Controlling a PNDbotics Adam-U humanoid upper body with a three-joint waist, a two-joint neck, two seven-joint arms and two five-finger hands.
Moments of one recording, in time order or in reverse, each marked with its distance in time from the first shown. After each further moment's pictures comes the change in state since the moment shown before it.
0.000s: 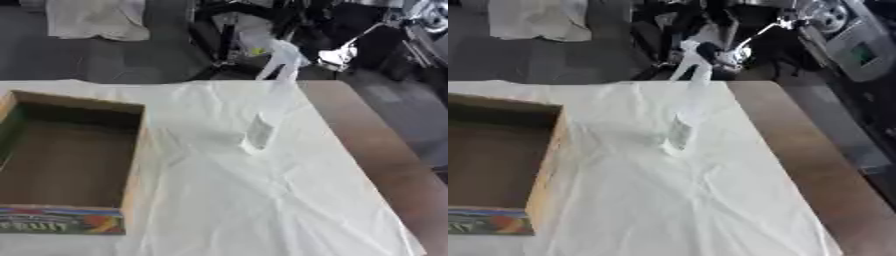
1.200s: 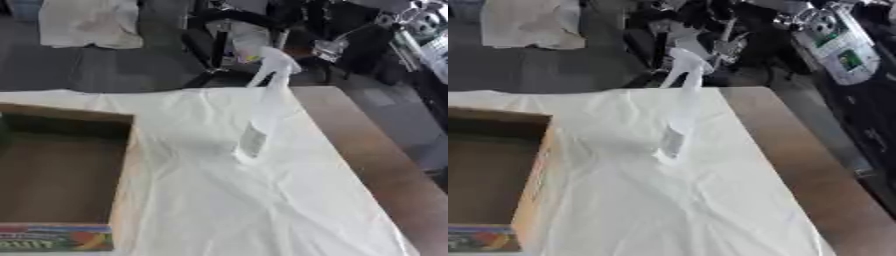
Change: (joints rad) left arm -0.002 -0.009 -0.006 0.002 -0.008 0.004 -0.008; right arm -0.021 0.027 -0.045 0.142 0.098 -0.018 -0.024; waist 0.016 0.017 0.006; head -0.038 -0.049
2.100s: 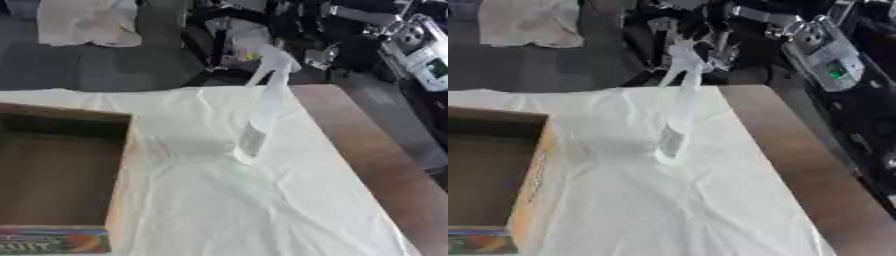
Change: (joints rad) left arm -0.001 -0.001 -0.001 0.000 -0.001 0.000 -0.007; right arm -0.004 0.019 0.006 0.047 0.039 0.003 0.001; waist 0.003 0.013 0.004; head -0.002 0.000
